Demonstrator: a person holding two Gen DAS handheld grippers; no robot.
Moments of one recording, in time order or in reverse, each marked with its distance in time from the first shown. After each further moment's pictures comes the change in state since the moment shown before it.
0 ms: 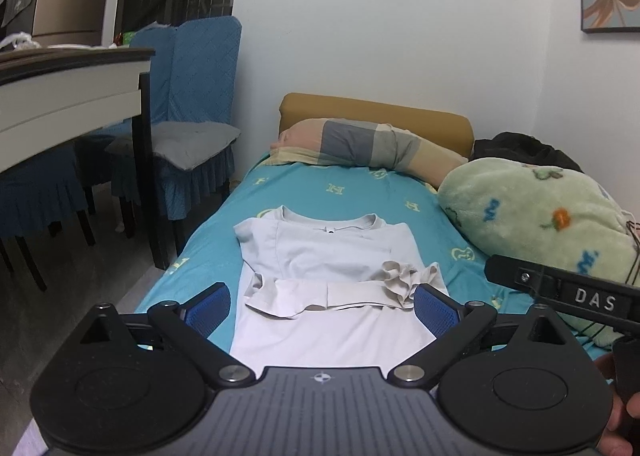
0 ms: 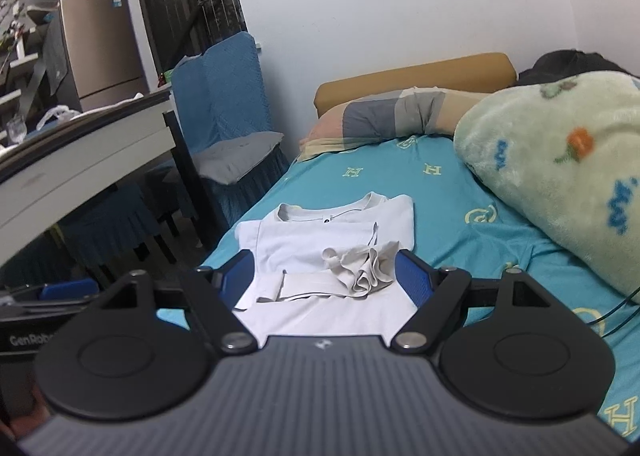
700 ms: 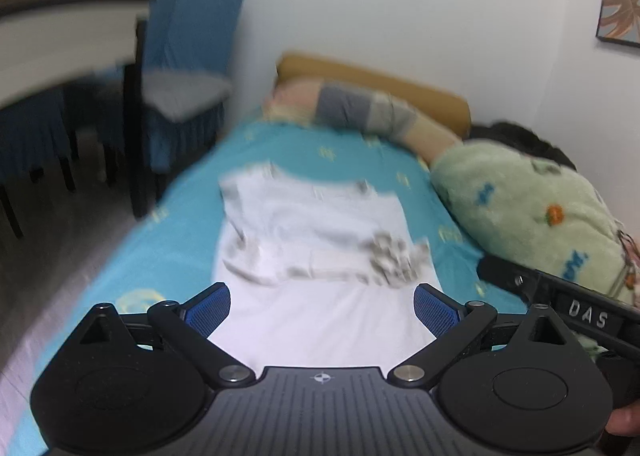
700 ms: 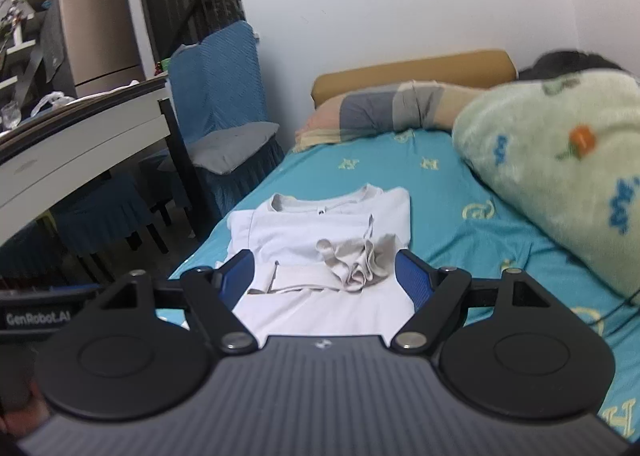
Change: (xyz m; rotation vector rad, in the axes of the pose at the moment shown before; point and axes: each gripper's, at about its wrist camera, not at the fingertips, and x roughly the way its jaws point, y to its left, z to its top) left arm 0.031 0.011 -0.009 -0.122 0.165 -0.079; right arm 0.010 0.000 -0.007 0.007 0.043 -0.022
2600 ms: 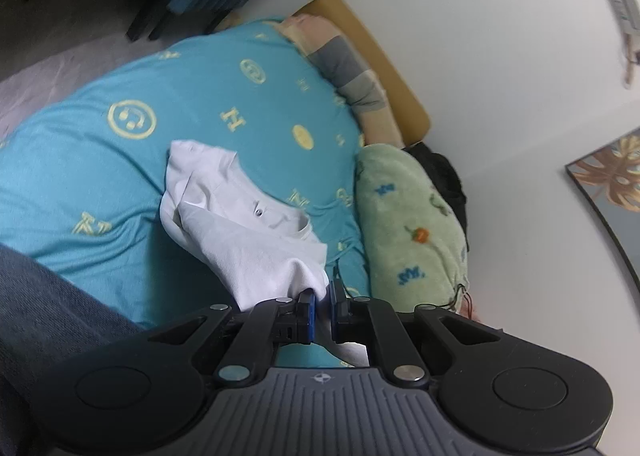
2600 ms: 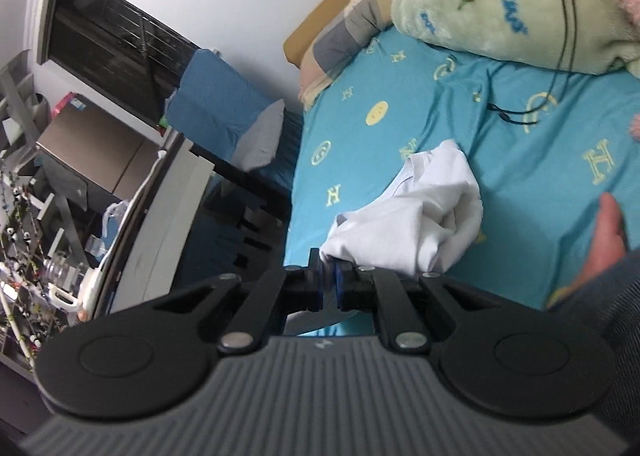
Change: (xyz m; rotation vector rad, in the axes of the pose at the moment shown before) left arm -0.162 0.039 -0.024 -0.572 0.187 -0.315; right arm -0.176 -0.032 -0.012 0.608 0.186 0.156
